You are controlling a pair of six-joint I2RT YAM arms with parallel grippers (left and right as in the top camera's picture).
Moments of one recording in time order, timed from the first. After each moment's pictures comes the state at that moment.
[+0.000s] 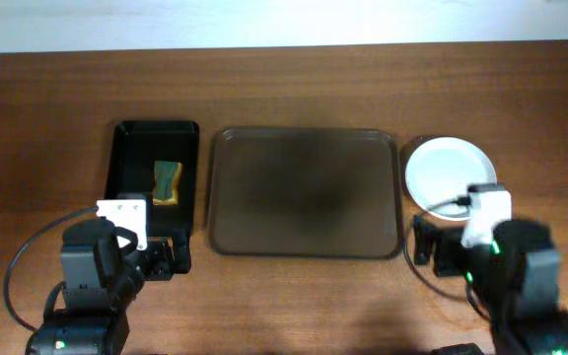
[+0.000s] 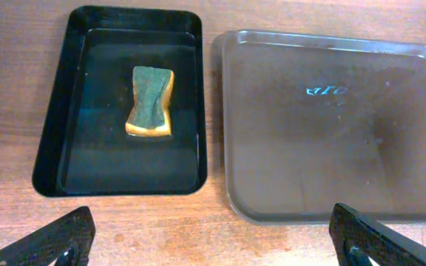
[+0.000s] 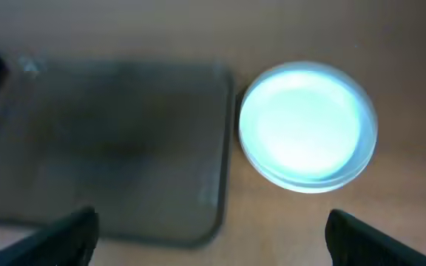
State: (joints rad) left arm 0.01 0.70 0.81 -0.84 0.12 -0.05; right arm 0.13 0.62 0.87 -0.89 0.02 0.10
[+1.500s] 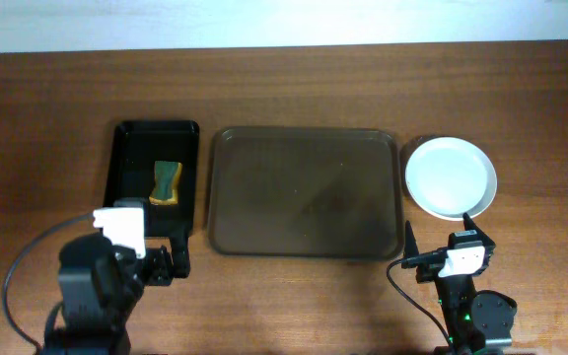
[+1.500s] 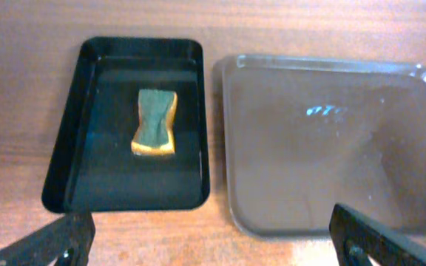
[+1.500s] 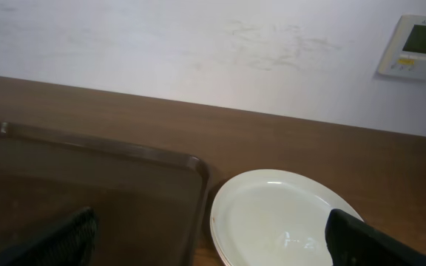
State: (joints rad) left arm 0.01 0.62 0.77 -0.80 0.12 -0.04; right arm 0.00 0.01 0.01 -0.07 -0.07 -0.11
